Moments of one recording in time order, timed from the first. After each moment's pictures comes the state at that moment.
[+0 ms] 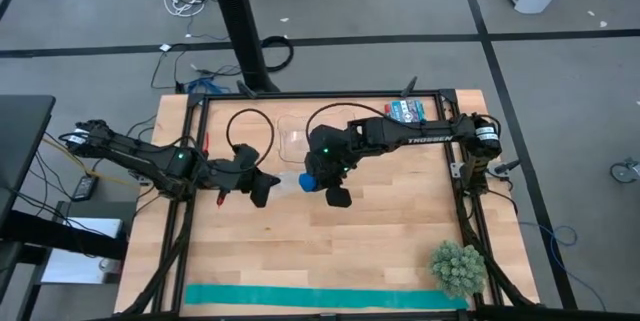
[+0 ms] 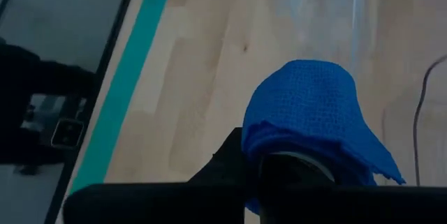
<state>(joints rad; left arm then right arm) -0.29 1.03 0.88 -0.43 -0.39 -1.02 0.01 1.86 1.80 -0.86 -0.29 -0.03</state>
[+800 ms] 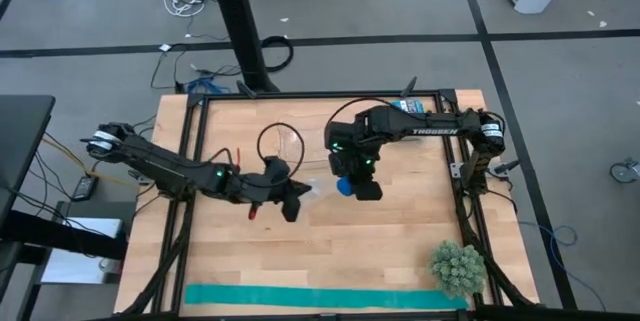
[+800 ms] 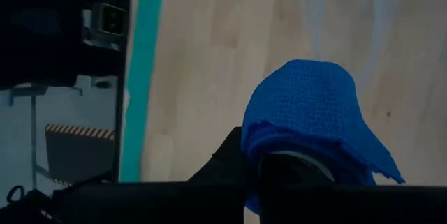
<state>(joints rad) -0.29 1.34 0.88 0.02 -0.46 -0.78 -0.04 1.82 1.79 -1.31 -0.46 -0.12</state>
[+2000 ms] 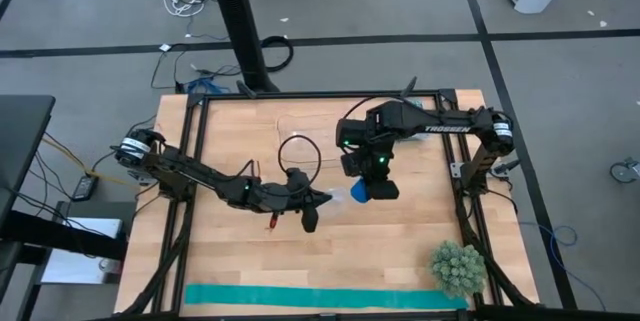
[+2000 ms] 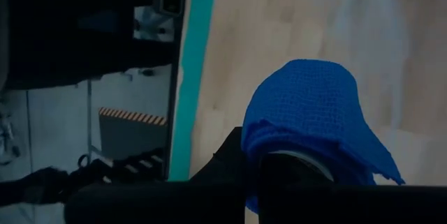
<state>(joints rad) -0.28 1.61 0.85 0.46 -0.43 -0.64 -0.04 1.75 1.78 -1.42 -0.61 -0.11</state>
